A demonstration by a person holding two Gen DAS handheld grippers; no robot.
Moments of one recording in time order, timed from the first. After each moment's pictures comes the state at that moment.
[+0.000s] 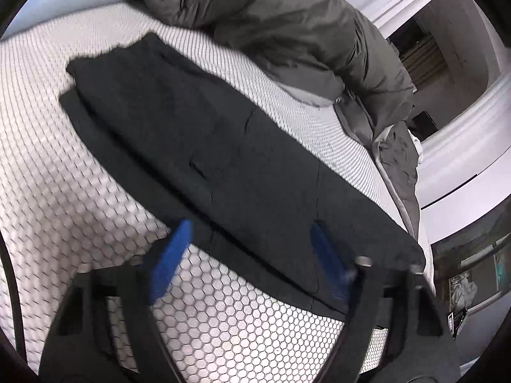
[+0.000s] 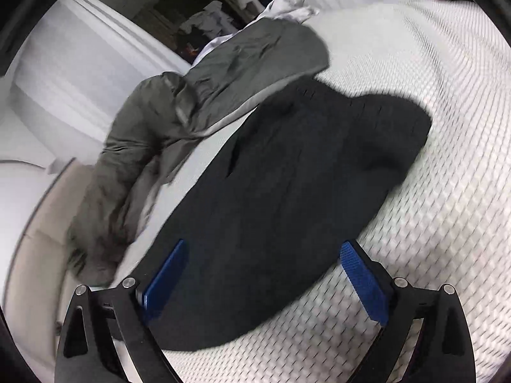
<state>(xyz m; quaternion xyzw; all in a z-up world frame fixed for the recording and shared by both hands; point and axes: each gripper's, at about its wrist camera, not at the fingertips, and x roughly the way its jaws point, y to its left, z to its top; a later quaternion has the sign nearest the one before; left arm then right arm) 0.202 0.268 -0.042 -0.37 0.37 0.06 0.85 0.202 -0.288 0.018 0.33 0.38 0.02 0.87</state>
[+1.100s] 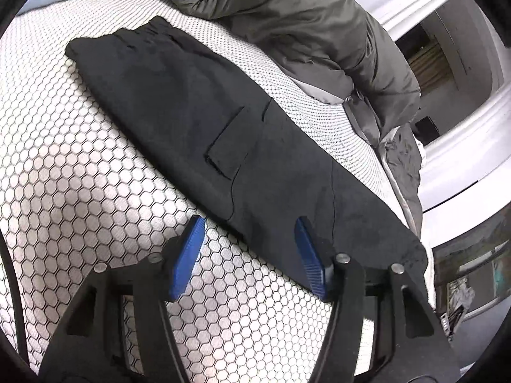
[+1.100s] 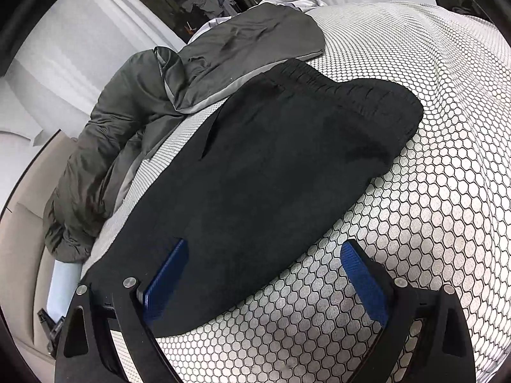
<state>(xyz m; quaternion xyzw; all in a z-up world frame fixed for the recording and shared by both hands) 0.174 0.268 -0.063 -0.39 0.37 0.08 0.84 0.216 -0.269 0.009 0.26 0.41 -0.02 0.87</state>
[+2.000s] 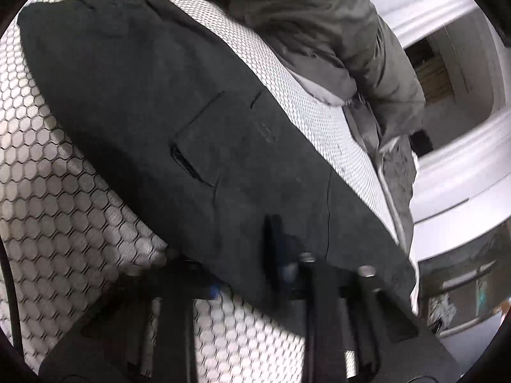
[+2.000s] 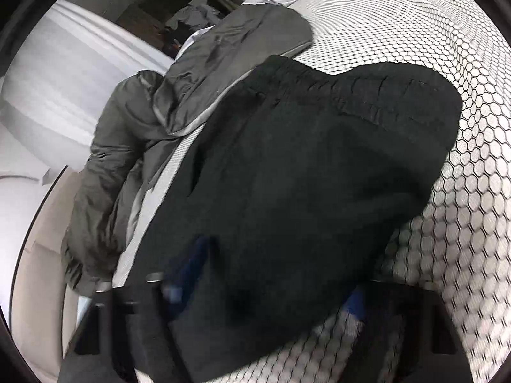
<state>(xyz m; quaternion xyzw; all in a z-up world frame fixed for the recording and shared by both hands) 0.232 0.246 -0.091 -0.45 0.35 0.08 0.82 0.268 -0.299 -0.023 0.36 0.38 -0.02 0.85</state>
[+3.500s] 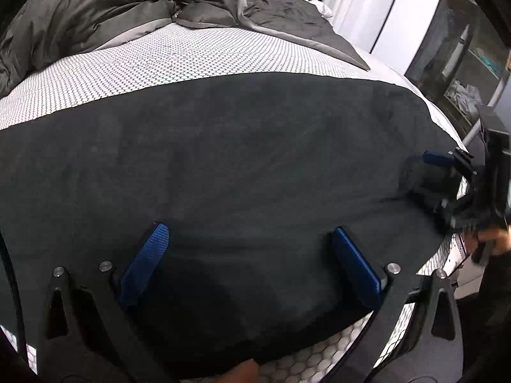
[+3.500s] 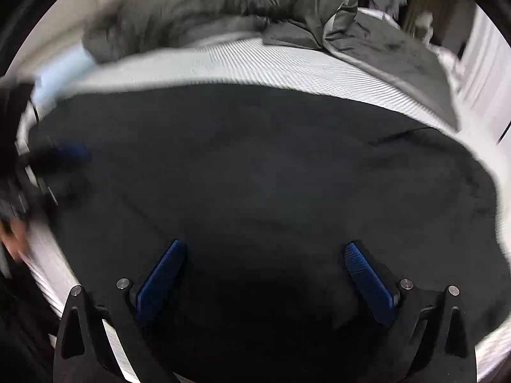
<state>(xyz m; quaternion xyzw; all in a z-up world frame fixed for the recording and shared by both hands) 0.166 0.016 -0.059 -0.06 0.43 -0.14 0.89 0.150 -0.131 -0.014 -0.17 0.46 0.10 0.86</state>
